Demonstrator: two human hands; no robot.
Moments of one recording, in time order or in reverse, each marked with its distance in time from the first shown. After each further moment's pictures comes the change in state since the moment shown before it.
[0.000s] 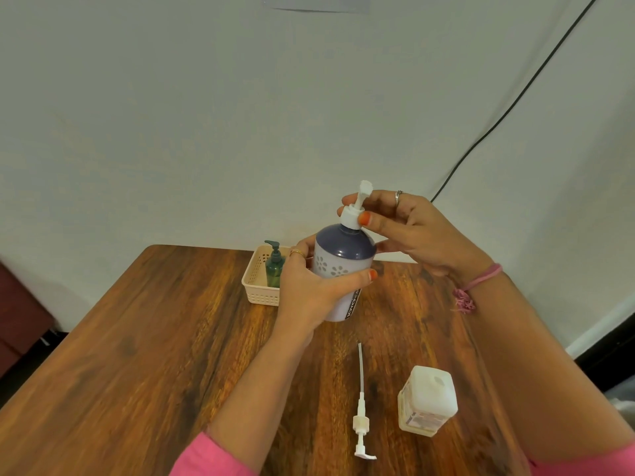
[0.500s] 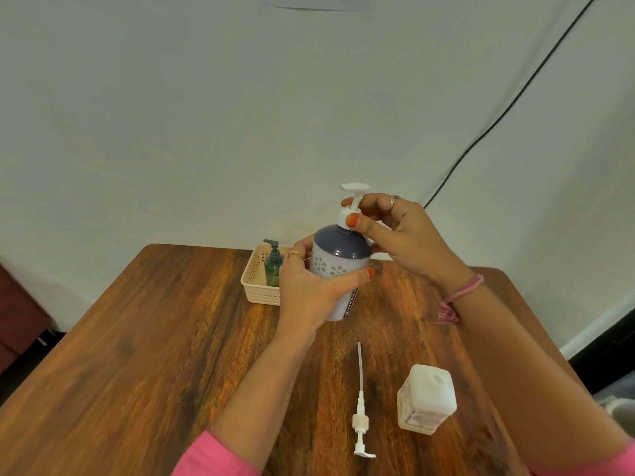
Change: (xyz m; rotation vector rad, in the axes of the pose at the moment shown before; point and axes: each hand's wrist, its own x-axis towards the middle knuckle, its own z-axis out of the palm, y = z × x) left_hand 0.002 -0.007 0.002 -0.019 0.070 0.017; right_hand 0.004 0.015 0.015 -0.148 0.201 -0.061
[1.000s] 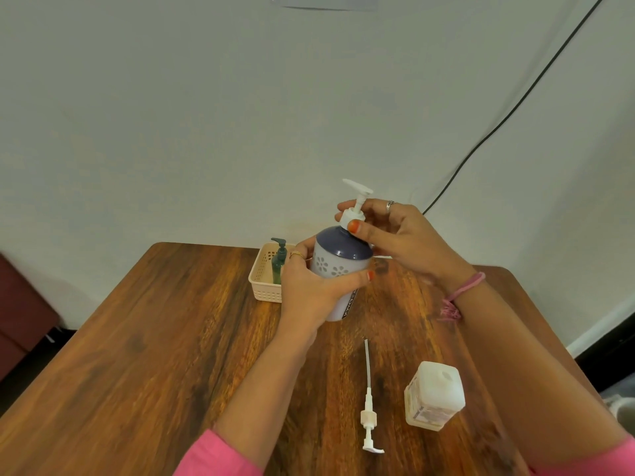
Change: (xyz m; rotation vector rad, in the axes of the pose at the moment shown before) left_hand 0.001 -0.001 -0.015 -0.002 0.001 -0.019; right_hand -0.002 -0.006 0.012 0.108 -0.143 0.065
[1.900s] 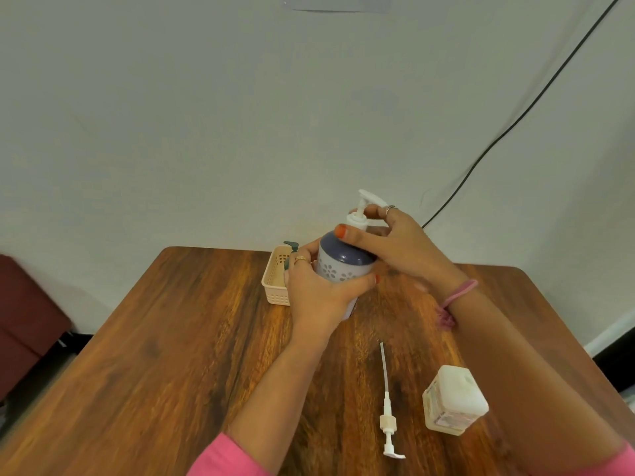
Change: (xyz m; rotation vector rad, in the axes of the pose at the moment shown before) left_hand 0.010 -0.010 -0.015 0.092 0.104 0.014; right_hand 0.015 -0.004 0.037 -0.004 0.169 0.199
